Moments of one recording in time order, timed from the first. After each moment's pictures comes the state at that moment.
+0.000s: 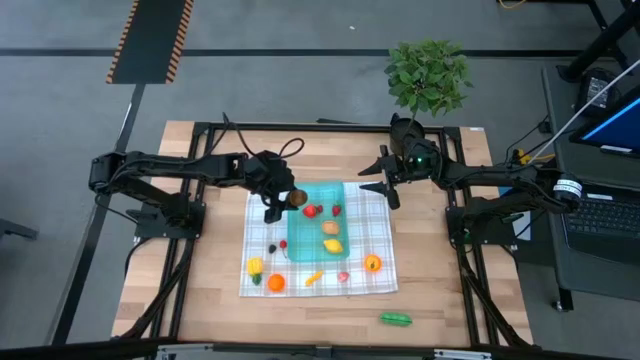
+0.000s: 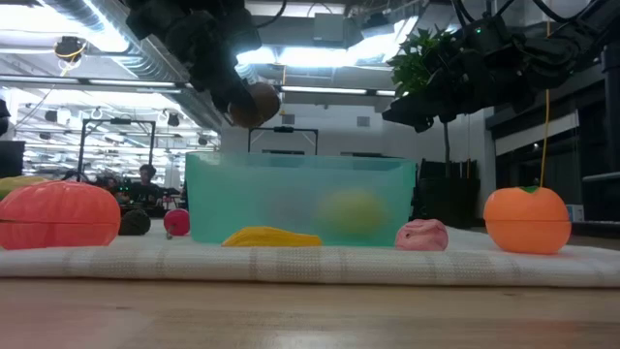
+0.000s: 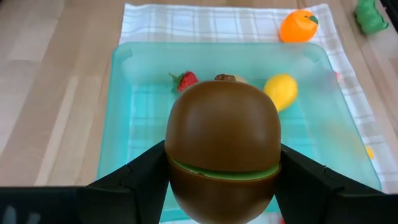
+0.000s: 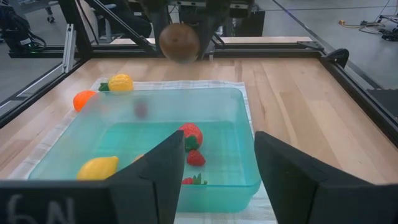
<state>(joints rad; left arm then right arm) 0.19 1.30 0.87 -0.33 0.17 0.06 -0.47 1.22 0.46 0.47 -0.55 -0.14</state>
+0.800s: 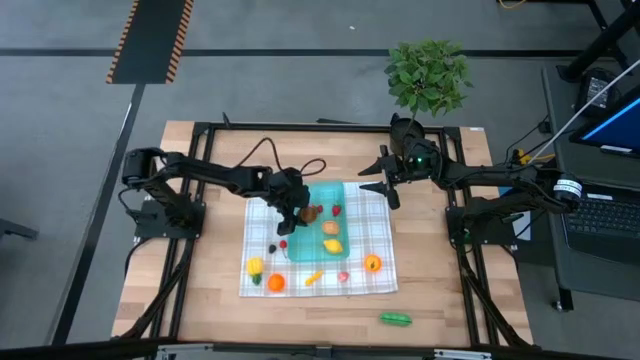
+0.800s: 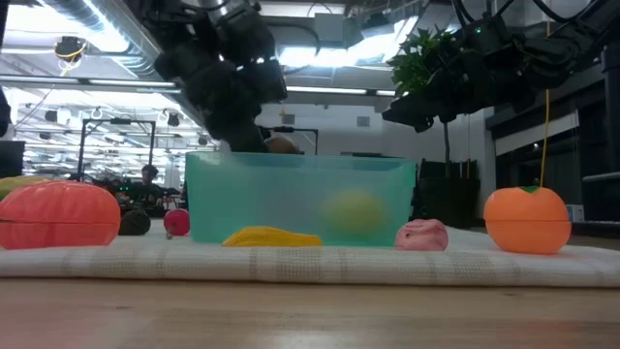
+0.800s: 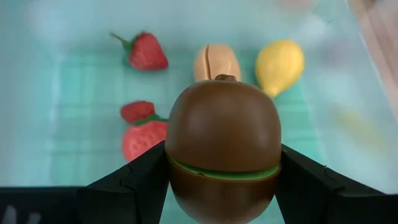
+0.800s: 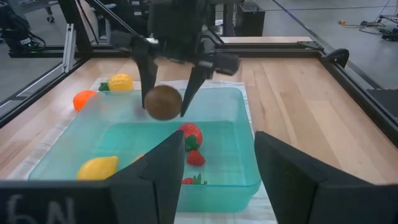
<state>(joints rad) 0.14 1.58 0.86 -0.16 0.26 0.02 -0.47 1.21 0.46 0.47 -0.55 -0.14</state>
